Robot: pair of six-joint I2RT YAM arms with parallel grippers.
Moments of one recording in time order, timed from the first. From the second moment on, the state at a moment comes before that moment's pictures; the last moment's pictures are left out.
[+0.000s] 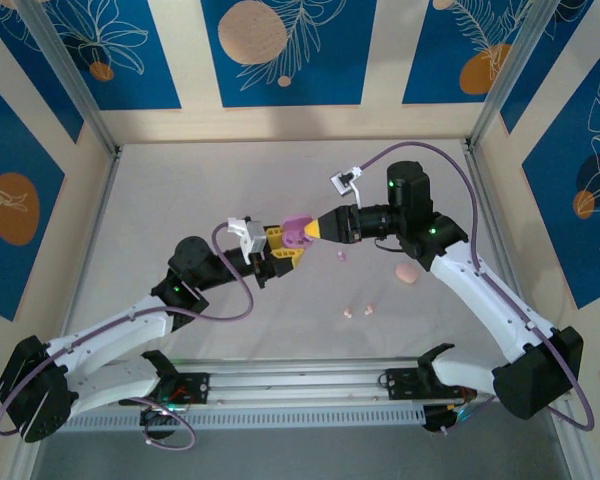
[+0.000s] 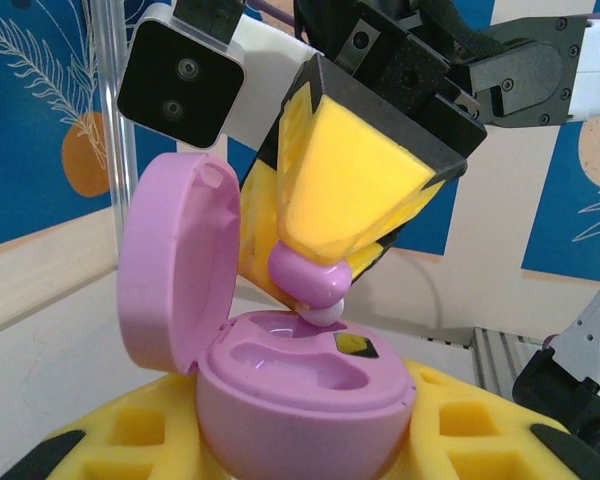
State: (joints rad) left arm -0.78 1.03 0.60 0.58 0.48 -0.12; right arm 0.48 1.18 1.10 -0.27 -1.08 0.70
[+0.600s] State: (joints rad) left arm -0.78 1.03 0.60 0.58 0.47 -0.13; right arm 0.52 1.15 1.11 -0.32 -0.94 0.65
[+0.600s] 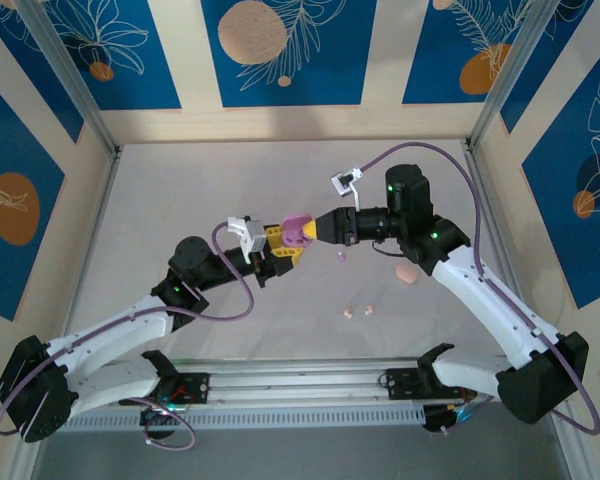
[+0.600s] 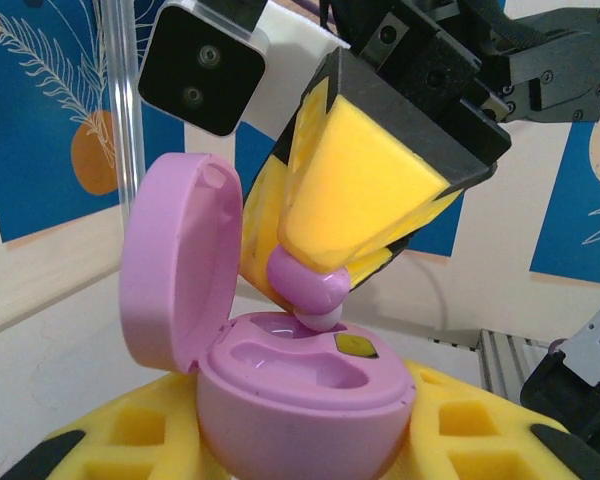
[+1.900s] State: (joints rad) left arm -0.78 1.04 0.60 0.58 0.45 -0.14; right arm 0.58 1.12 1.14 -0.39 -0.74 0.56
